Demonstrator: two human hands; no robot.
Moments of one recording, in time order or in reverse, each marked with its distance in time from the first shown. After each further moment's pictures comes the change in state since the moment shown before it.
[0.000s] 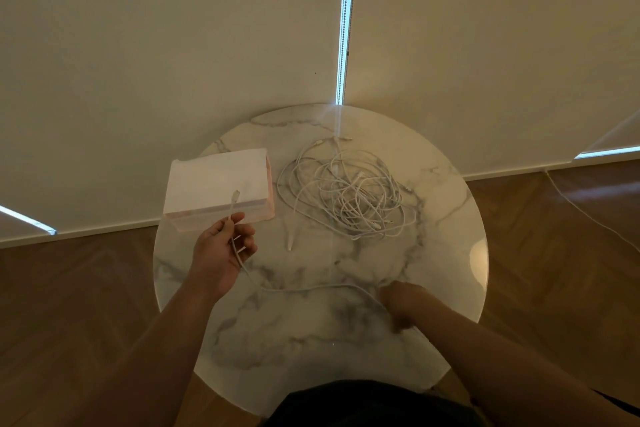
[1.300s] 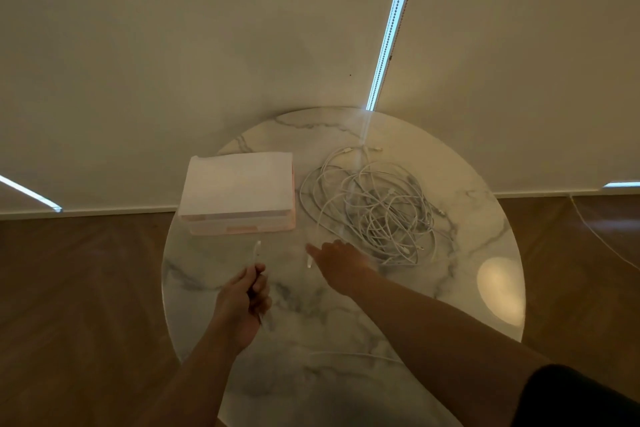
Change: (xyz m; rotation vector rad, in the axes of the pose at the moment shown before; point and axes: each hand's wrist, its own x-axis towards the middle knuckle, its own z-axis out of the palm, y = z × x) left_hand 0.013 -0.050 -0.042 -0.128 0.118 -0.197; right_hand 0.092 -0.113 -0.093 -0.194 0.490 -0.303
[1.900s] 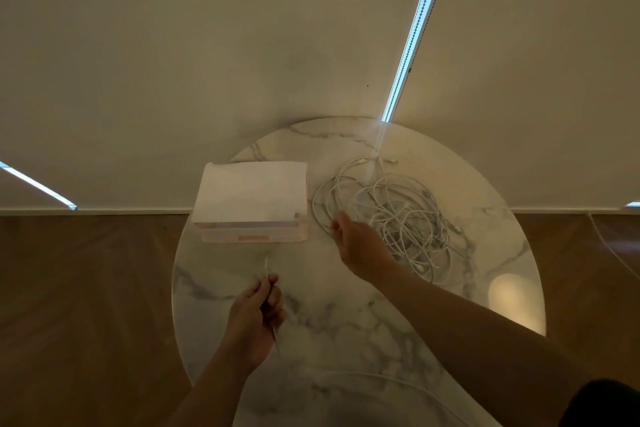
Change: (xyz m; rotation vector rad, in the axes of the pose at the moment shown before) left_hand -0.009 0.001 0.011 -0.057 0.002 0.027; right_hand 0.022 0.026 -0.033 0.501 0.430 0.067
